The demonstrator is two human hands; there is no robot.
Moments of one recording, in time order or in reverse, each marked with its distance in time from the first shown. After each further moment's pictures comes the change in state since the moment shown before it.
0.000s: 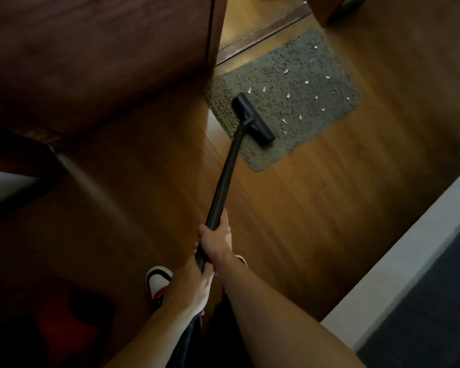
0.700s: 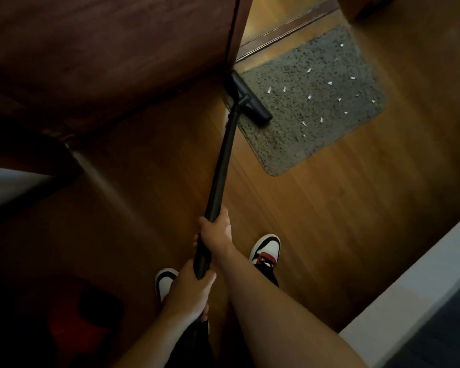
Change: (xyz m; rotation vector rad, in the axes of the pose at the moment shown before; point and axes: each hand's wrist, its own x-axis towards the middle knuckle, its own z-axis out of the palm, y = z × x) left_hand 0.017 -0.003 -0.033 -0.422 -0.094 -0.235; right_hand 0.028 -0.029 0.038 -0.031 -0.072 -0.010
